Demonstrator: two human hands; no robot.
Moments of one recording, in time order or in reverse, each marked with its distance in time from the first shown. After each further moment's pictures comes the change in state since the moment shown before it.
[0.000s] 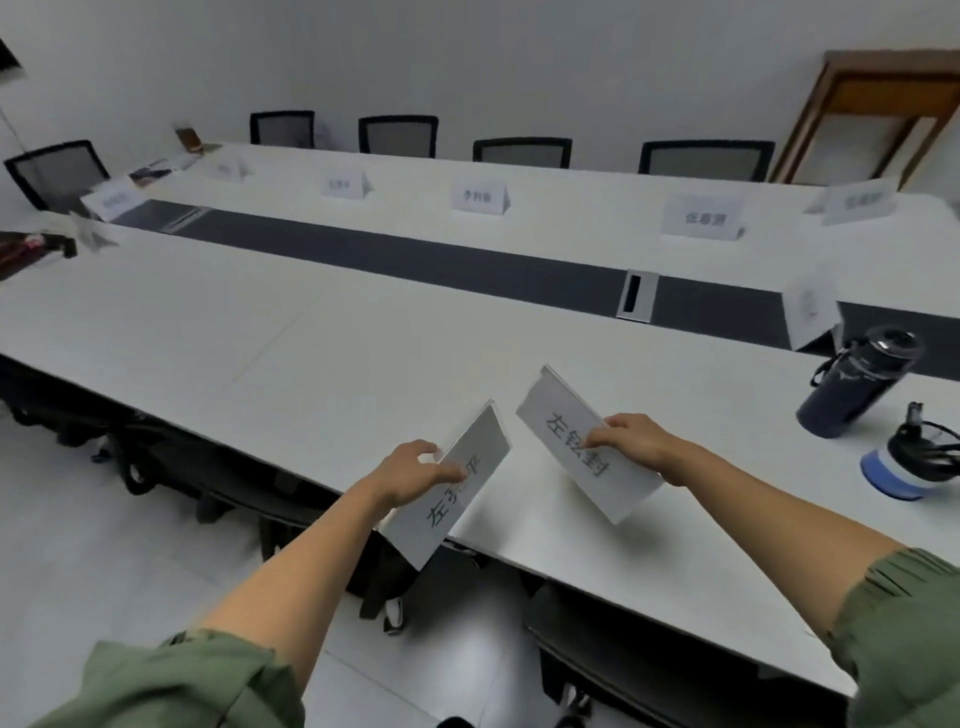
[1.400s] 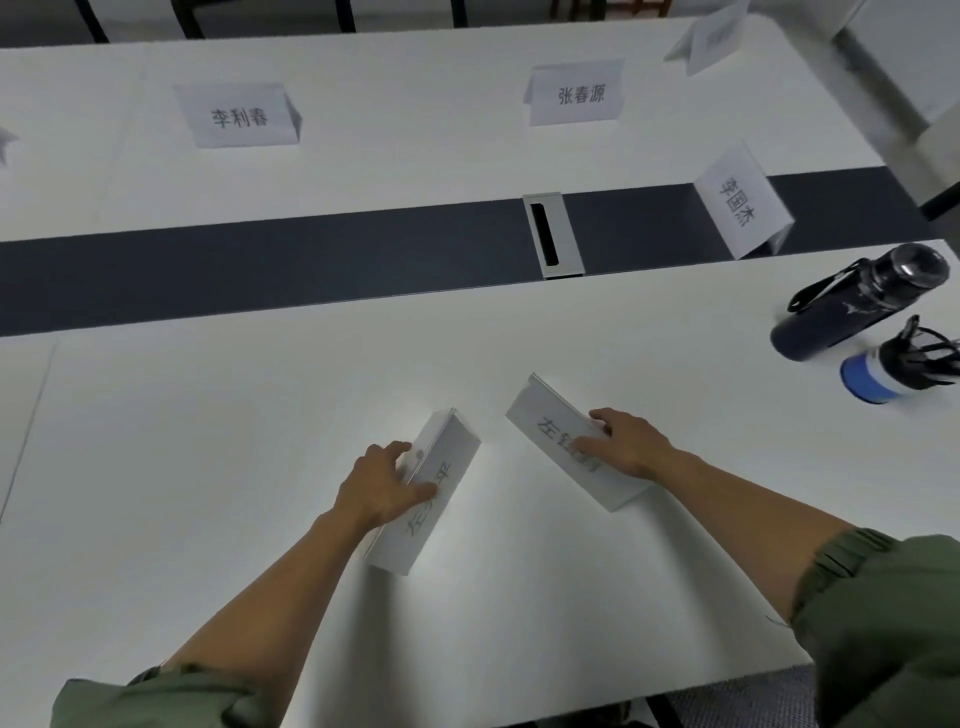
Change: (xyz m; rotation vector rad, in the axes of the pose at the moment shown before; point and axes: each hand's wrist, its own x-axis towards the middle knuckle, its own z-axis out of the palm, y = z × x) left_hand 0.352 0.072 -0.054 0.605 -0.301 0.249; right_hand 0.214 0.001 -0.003 -0.222 0.259 0.443
